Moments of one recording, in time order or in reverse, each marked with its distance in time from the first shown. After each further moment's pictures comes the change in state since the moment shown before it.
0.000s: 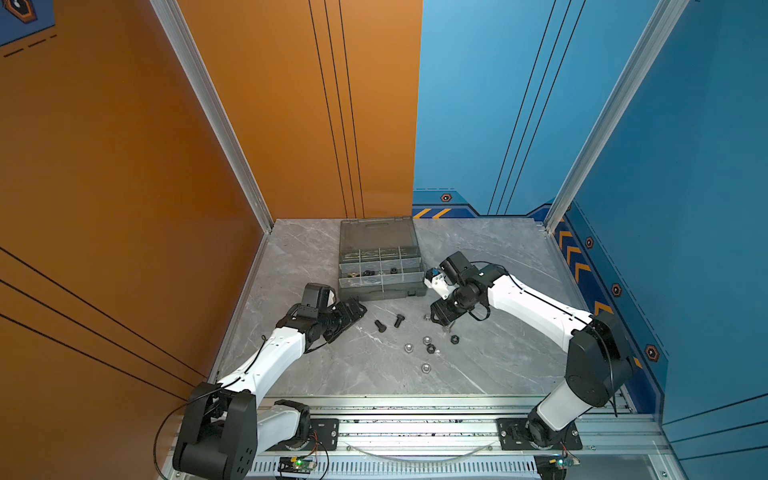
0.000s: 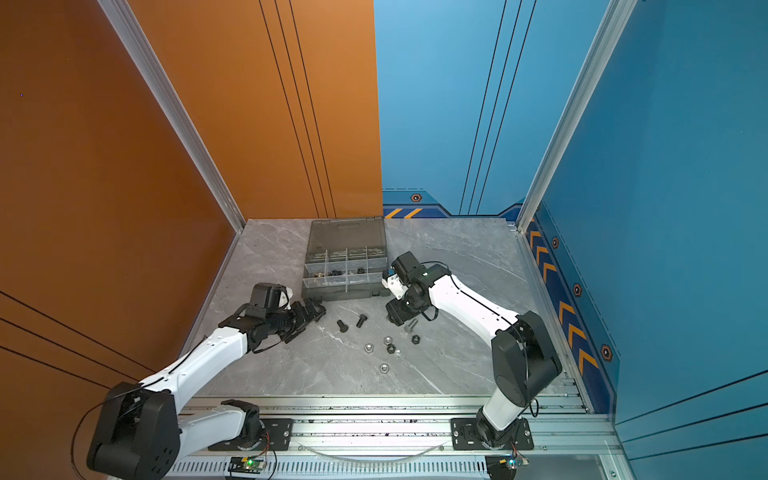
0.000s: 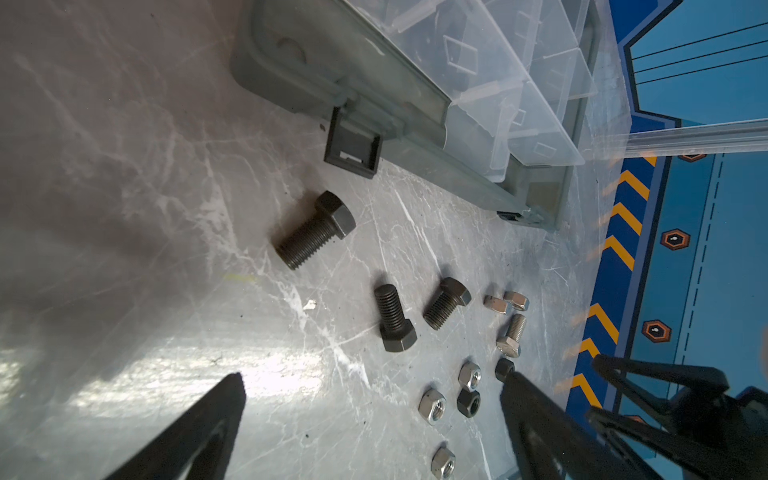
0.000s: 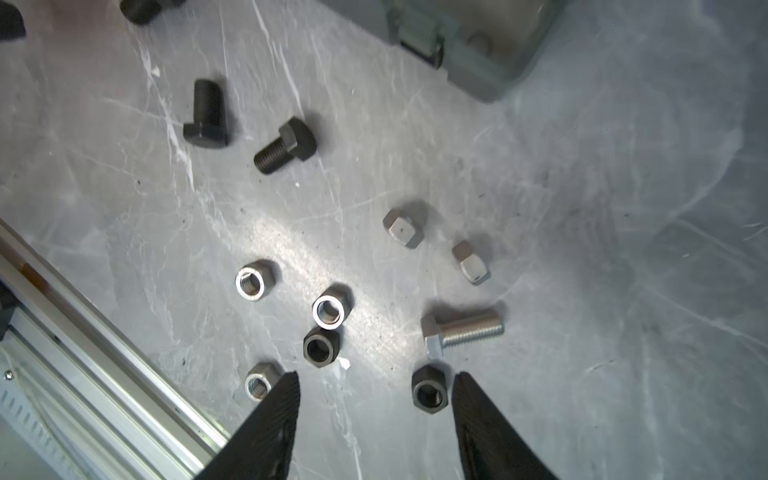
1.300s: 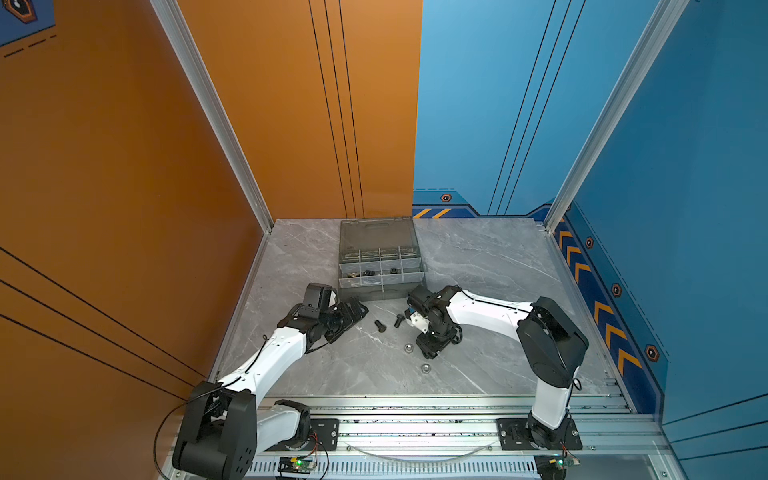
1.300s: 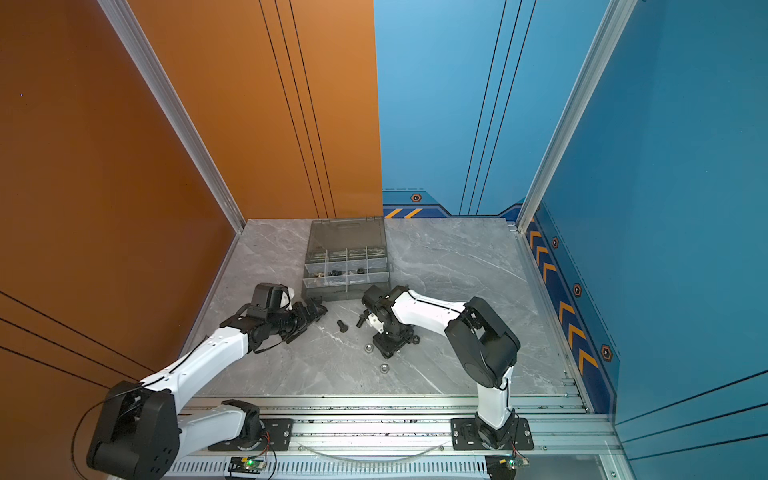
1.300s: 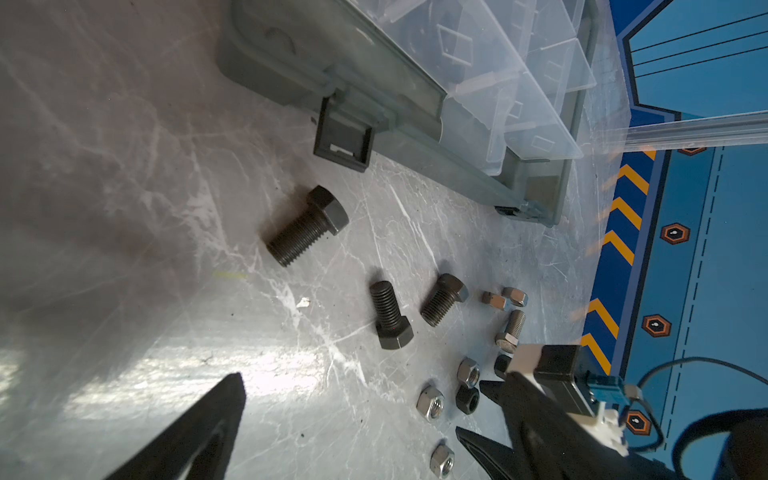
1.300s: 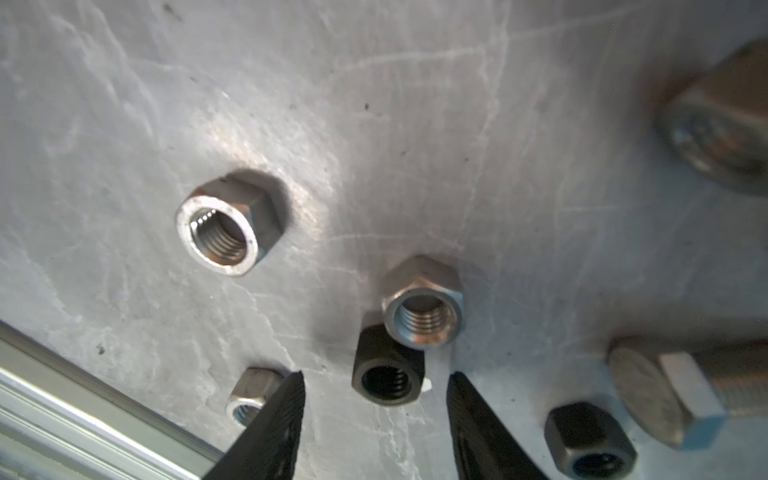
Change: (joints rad) left arm -0.018 0.000 0.000 0.006 -0.001 -0.004; right arm 0.195 0.223 -0.019 -0.045 0.076 0.055
